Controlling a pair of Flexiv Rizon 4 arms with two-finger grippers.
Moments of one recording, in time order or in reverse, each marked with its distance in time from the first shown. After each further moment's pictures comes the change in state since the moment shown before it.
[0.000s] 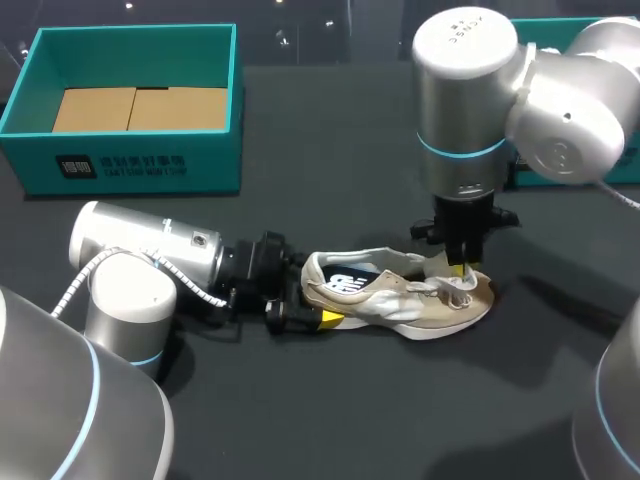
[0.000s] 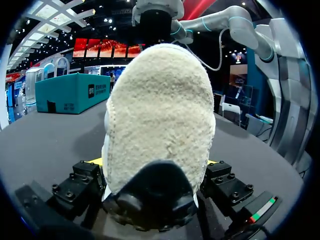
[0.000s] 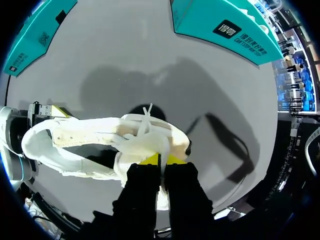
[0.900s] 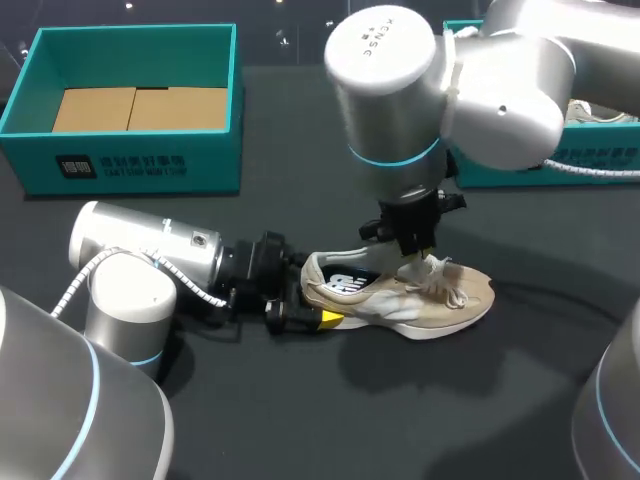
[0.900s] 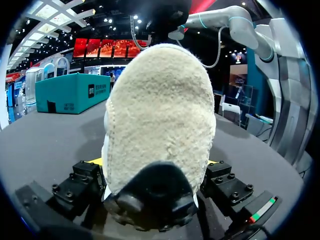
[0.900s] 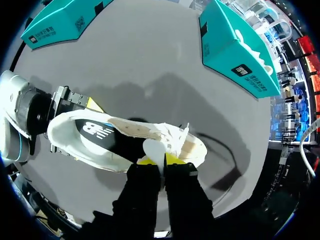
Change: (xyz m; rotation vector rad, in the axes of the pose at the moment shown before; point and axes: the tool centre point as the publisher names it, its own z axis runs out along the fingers) left arm 0.000 0.000 0.000 0.000 0.000 0.000; right arm 0.062 0.005 -0.043 -0.131 -0.041 -0.212
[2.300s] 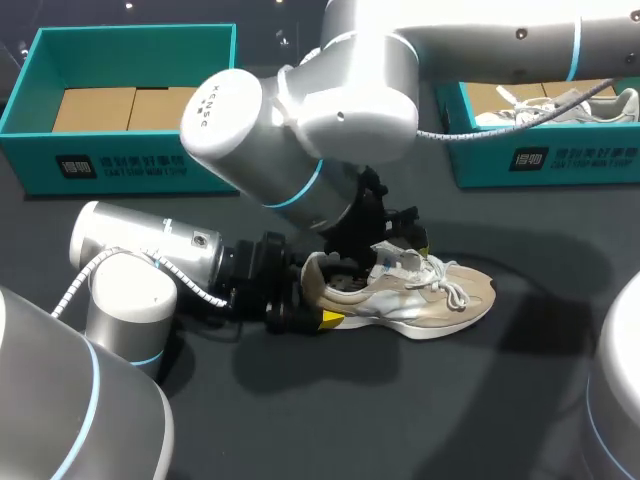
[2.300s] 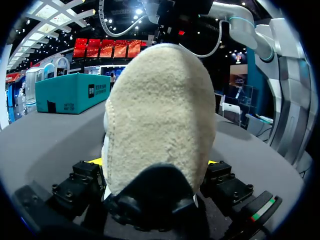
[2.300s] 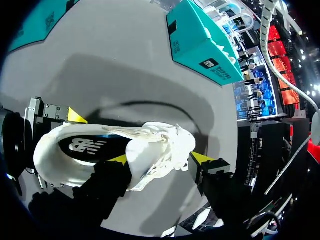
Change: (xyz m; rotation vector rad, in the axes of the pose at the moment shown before) left arm 0.000 0.000 0.001 0.000 -0.001 0.000; right arm 0.024 0.001 0.000 0.027 -0.378 0.191
